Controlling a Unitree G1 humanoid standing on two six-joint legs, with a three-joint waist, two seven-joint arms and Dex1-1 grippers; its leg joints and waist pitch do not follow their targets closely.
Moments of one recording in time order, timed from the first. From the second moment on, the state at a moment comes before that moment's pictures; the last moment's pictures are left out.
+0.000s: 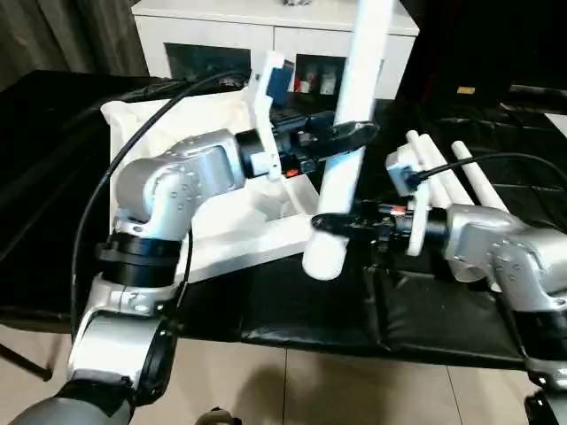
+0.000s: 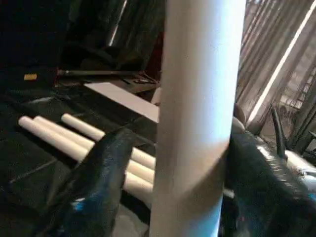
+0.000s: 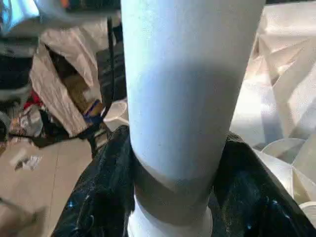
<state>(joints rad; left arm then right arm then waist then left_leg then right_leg) -0.85 0.20 0.01 0.11 -0.68 0.89 -0.70 -0.51 -0.48 0.02 -0.06 0.66 0.87 0.90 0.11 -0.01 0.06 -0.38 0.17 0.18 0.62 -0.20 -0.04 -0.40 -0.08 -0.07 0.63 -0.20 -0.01</state>
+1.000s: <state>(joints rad) -0.57 0.39 -0.39 0.34 -0.15 0.33 -0.84 -0.36 -0.42 0.00 0.00 0.40 0.57 0.63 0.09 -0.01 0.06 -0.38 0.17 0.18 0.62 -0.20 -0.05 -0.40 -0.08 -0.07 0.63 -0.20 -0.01</state>
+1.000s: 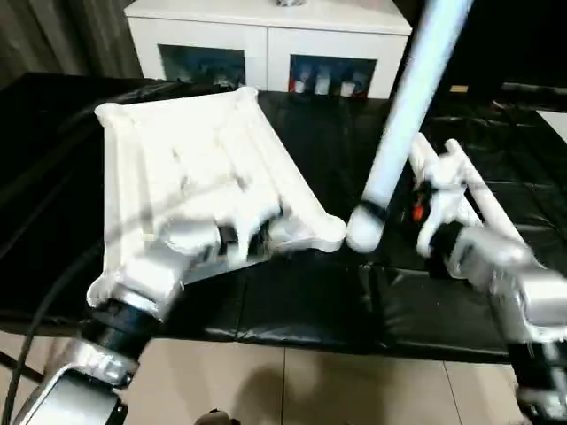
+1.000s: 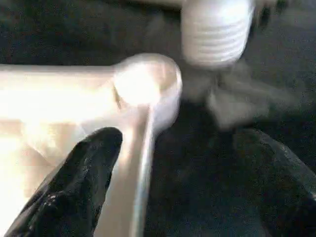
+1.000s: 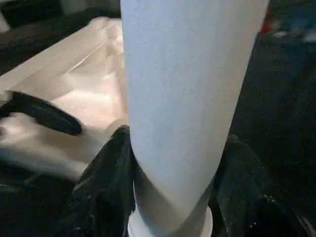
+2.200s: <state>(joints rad) -0.75 0.31 -0.38 0.79 -0.03 0.14 -0.95 -0.35 -0.45 0.01 -0.04 0.40 0.59 0.66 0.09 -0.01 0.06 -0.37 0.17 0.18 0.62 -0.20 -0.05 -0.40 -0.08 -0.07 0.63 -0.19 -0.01</state>
